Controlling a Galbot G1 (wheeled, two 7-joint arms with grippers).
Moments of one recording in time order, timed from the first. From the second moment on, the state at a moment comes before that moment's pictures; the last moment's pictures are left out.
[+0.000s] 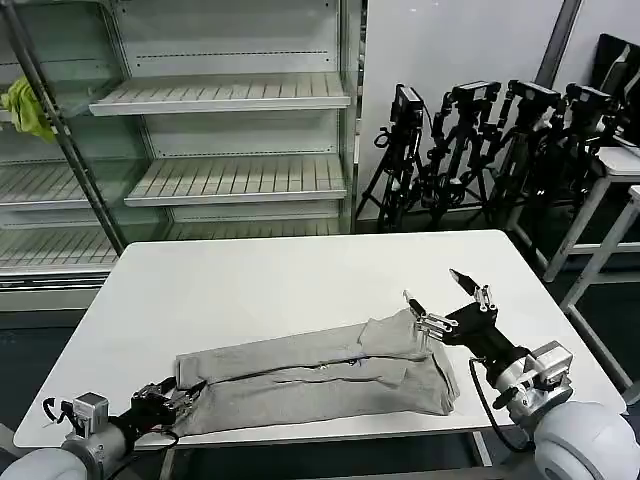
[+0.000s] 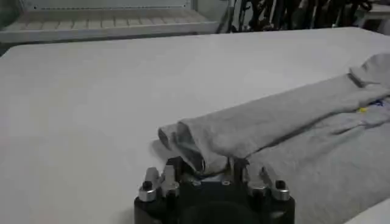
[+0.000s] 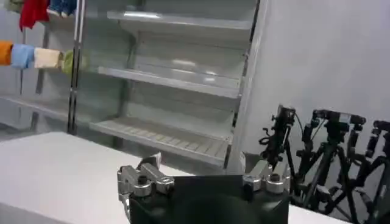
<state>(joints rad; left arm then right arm) 1.64 -0.77 -0.69 -2.11 -0.79 0.57 0.05 -1.33 0.71 0.51 2.37 0.68 -0.37 0.16</state>
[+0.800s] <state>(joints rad) 1.64 -0.75 -0.74 -2.10 -0.78 0.58 0.06 -1.37 0.73 0.55 2.41 0.68 -0.35 0.16</state>
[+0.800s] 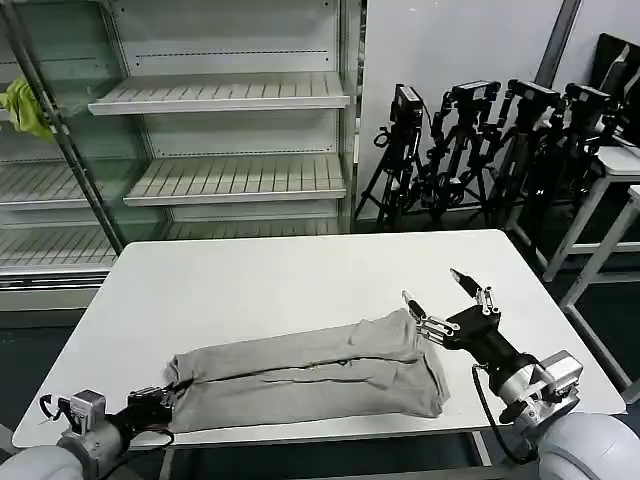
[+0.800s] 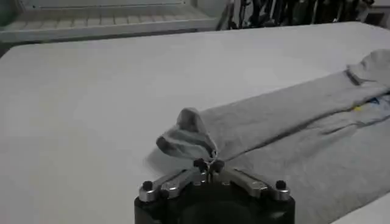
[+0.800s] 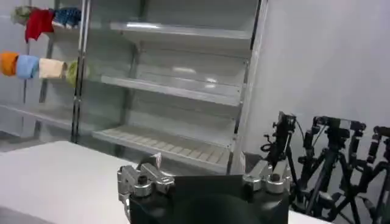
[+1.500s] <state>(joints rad) 1.70 -0.55 -1.03 -1.98 -0.80 0.58 0.07 -1.26 0.76 0.45 2.34 0.68 -0.34 0.15</state>
